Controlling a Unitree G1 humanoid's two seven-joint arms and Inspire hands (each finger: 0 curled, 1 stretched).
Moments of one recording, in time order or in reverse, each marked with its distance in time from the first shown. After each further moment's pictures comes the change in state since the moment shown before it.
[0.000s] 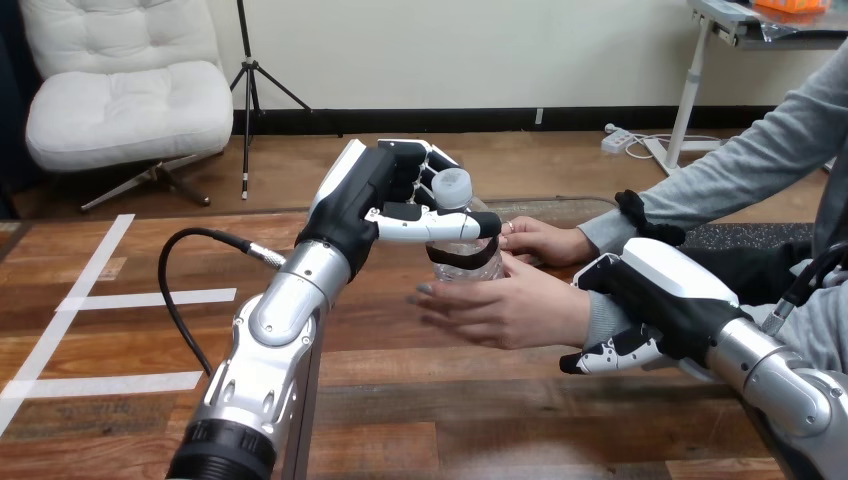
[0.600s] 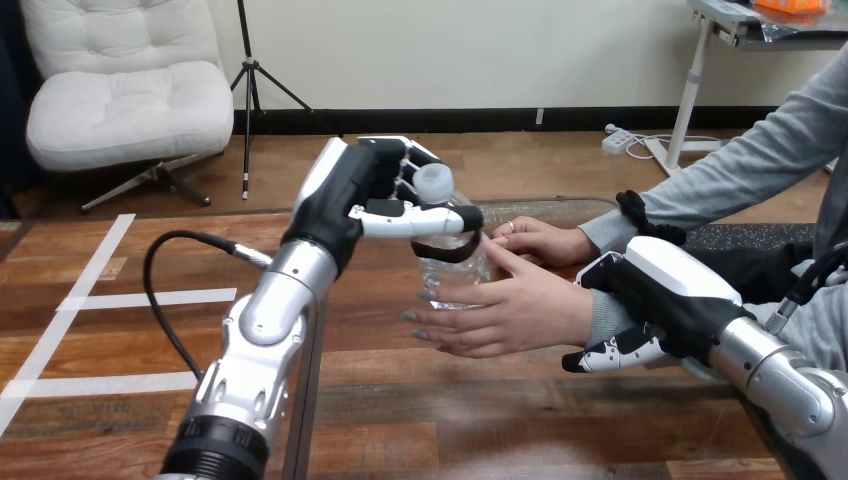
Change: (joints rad) left arm -0.017 0.013 0.018 0.059 -0.001 -0.035 0.029; right arm 0.000 -0.004 -0.002 0.000 0.005 0.000 0.000
